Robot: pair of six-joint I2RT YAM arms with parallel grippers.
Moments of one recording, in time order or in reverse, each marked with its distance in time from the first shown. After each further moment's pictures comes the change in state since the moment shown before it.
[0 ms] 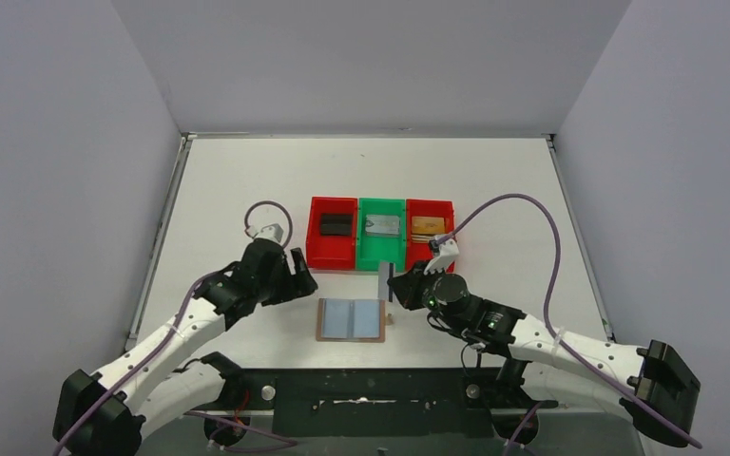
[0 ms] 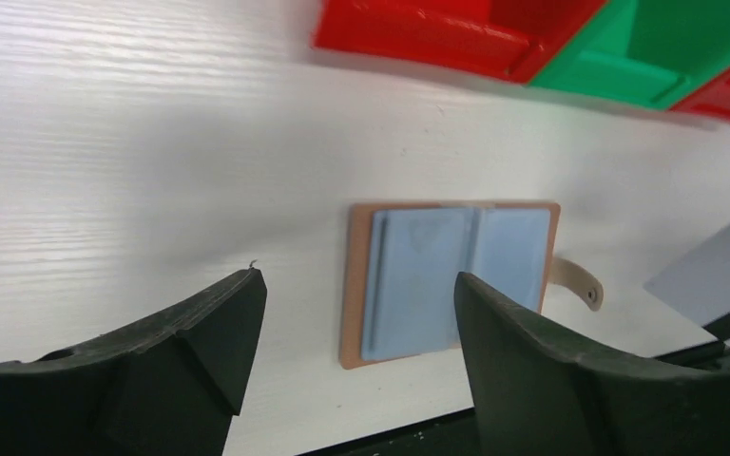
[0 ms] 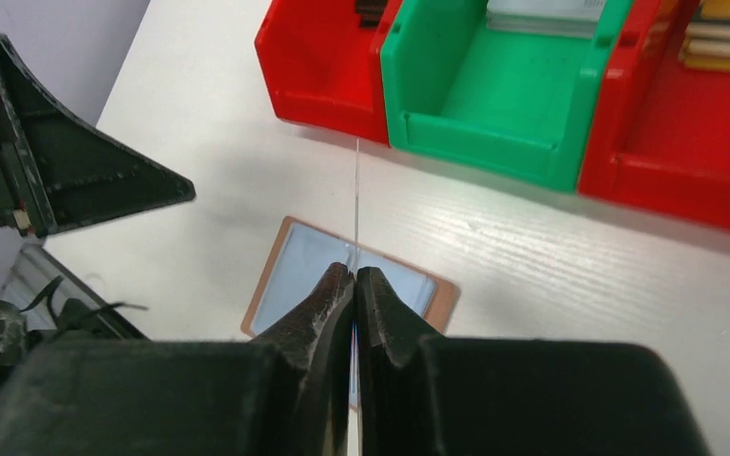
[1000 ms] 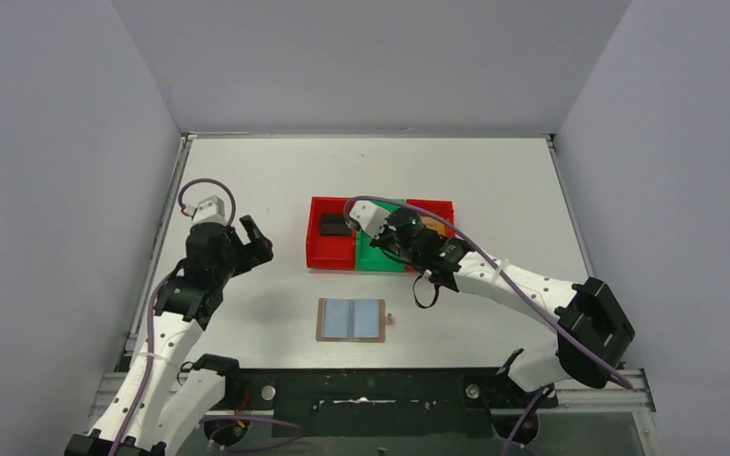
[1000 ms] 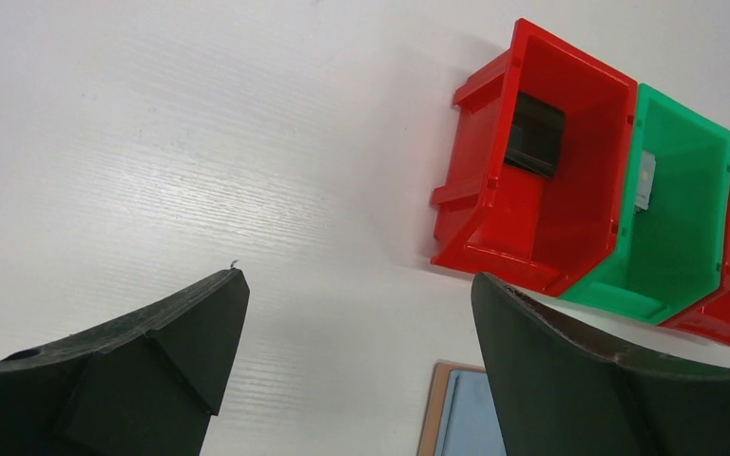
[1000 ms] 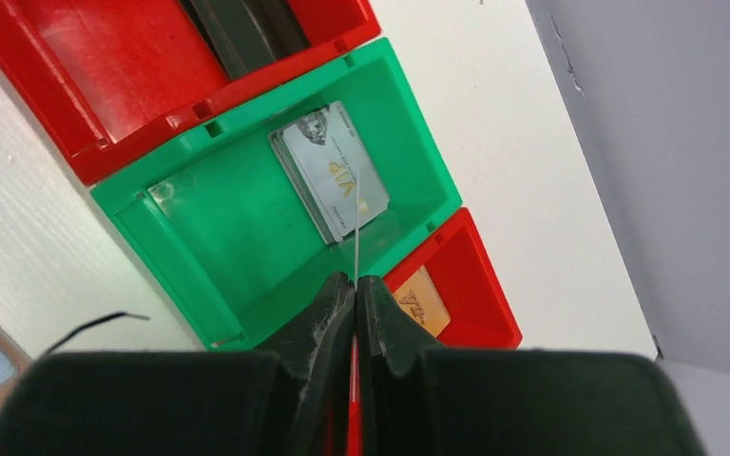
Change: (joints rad) left arm 0.423 -0.172 0.091 0.014 -0.058 0.243; right arm -0.162 0.502 0.546 -0.218 -0.014 -1.254
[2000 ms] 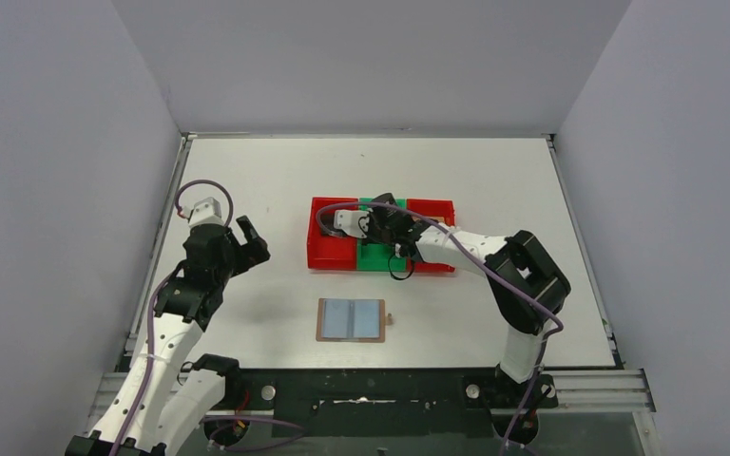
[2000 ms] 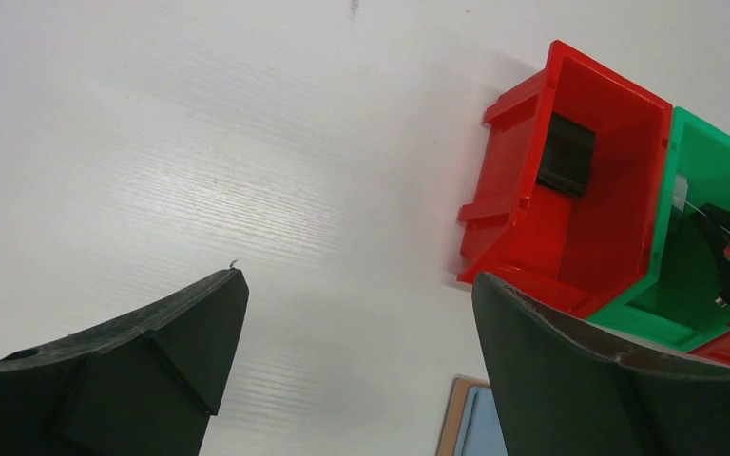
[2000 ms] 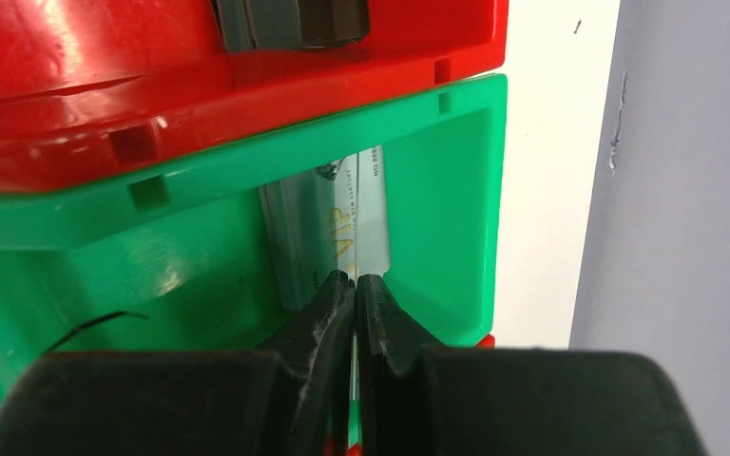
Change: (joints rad) left arm 0.001 -0.008 -0.011 -0.002 -0.069 0.000; right arm -0.105 0.394 0.185 0.003 -0.131 -0.408
